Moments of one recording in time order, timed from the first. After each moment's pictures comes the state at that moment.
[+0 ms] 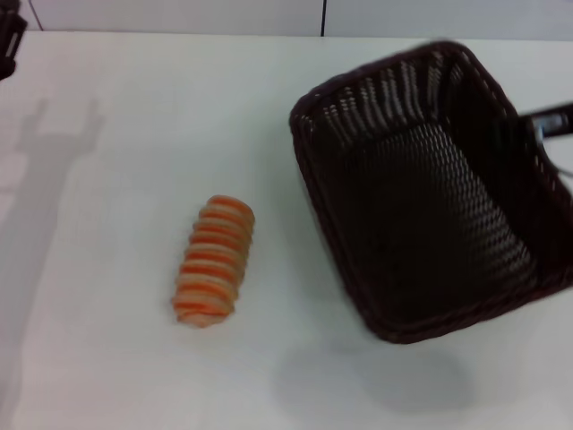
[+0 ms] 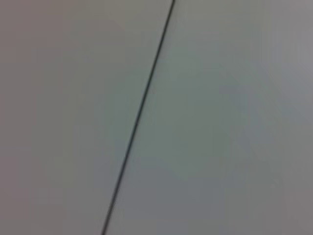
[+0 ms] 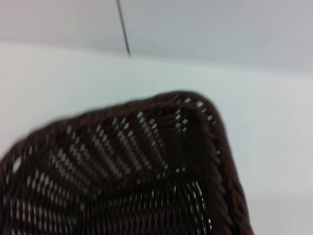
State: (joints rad) left arm -0.37 -2.07 -1.43 -0.27 2.77 1.24 -0.43; right arm 0.41 2.08 -1.57 -1.67 0.32 1.31 0.08
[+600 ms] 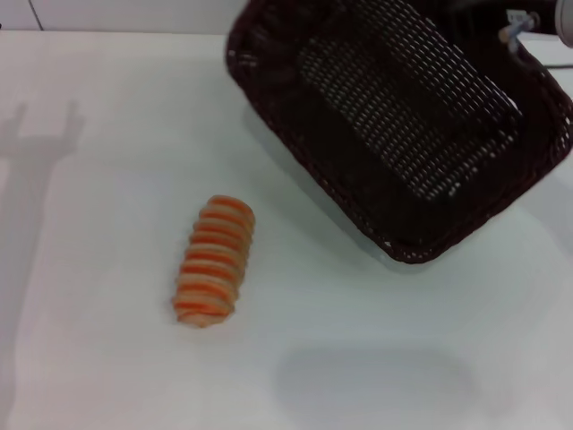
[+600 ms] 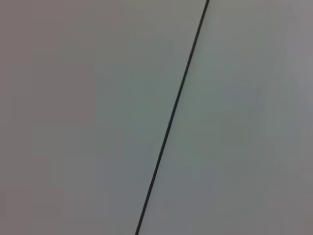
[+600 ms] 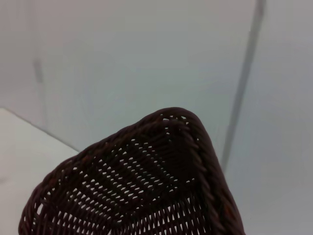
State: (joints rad) left arm -0.36 -2.07 -1.48 -0.27 2.77 1.24 -0.43; right arm 0.41 2.08 -1.51 -1.66 0.61 0.96 -0.47
